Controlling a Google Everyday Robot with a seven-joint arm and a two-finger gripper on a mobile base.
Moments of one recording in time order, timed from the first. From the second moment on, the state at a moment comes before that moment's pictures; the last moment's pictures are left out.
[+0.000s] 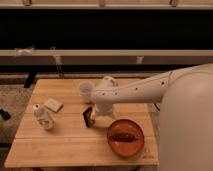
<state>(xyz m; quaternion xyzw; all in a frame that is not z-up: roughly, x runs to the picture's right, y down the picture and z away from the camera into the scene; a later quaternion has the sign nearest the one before) -0.011 0.156 0.798 -0.23 0.20 0.68 0.67</state>
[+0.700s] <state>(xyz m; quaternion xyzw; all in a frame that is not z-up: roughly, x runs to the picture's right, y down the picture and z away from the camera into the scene) -0.022 0.146 0.805 -0.23 0.18 0.69 0.66</state>
